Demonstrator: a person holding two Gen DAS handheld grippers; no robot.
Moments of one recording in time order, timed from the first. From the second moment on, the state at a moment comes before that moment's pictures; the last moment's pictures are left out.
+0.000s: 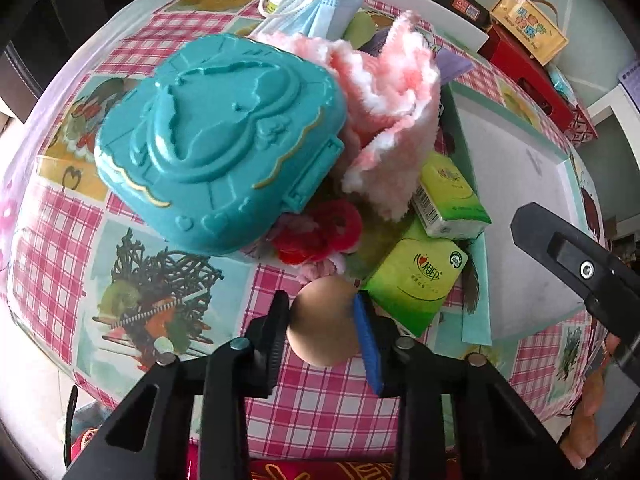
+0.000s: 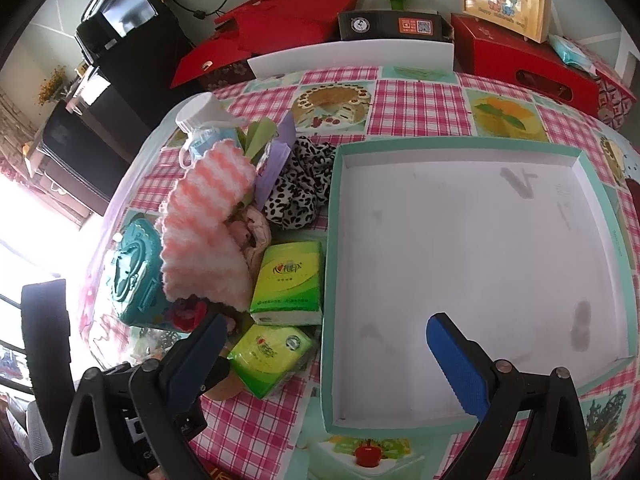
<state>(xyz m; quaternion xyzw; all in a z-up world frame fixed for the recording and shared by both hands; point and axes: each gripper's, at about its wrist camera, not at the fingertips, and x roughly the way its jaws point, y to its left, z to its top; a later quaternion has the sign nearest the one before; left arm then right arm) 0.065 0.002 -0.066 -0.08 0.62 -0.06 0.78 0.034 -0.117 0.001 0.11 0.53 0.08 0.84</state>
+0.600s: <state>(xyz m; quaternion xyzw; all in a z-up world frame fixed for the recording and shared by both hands) 0.034 0.043 -0.050 -0.13 0.61 -0.09 0.78 0.037 -0.102 -0.001 0.09 0.51 0.11 0.85</state>
